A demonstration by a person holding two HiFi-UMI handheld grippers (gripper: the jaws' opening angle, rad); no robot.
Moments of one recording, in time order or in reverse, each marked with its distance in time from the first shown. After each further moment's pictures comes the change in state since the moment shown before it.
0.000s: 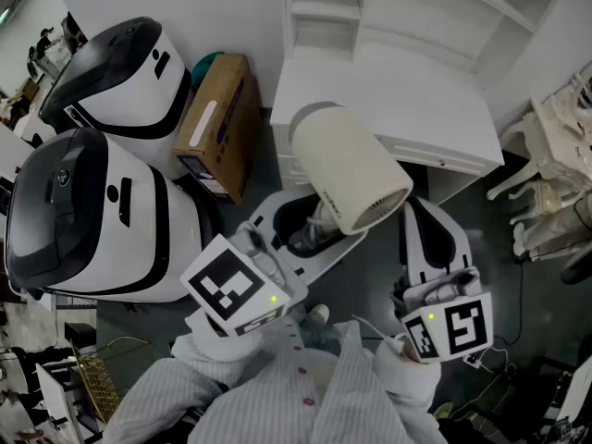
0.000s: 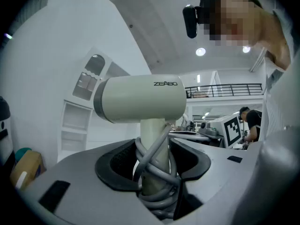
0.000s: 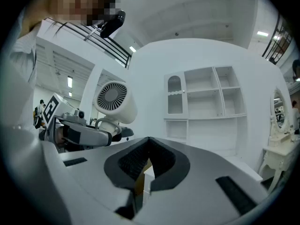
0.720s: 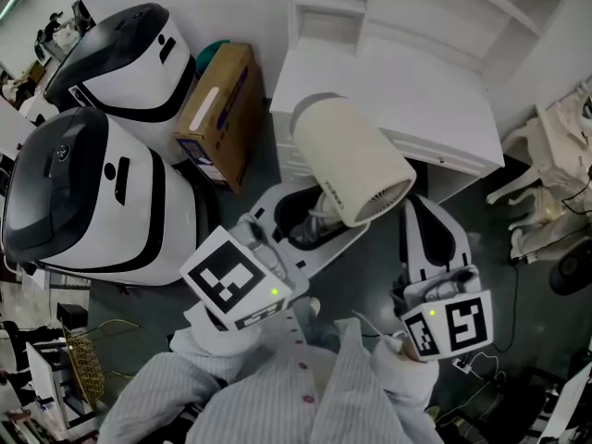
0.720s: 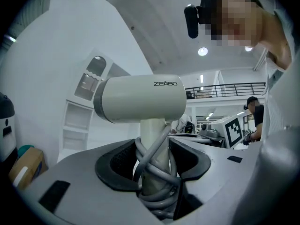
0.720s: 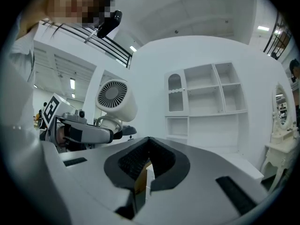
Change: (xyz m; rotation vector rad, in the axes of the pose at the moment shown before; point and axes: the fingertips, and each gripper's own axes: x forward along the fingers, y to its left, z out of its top) left arm 0.017 -0.026 -0.007 -0.008 -0.020 0.060; right arm -0.025 -0.017 -0.013 0.019 0.014 0.054
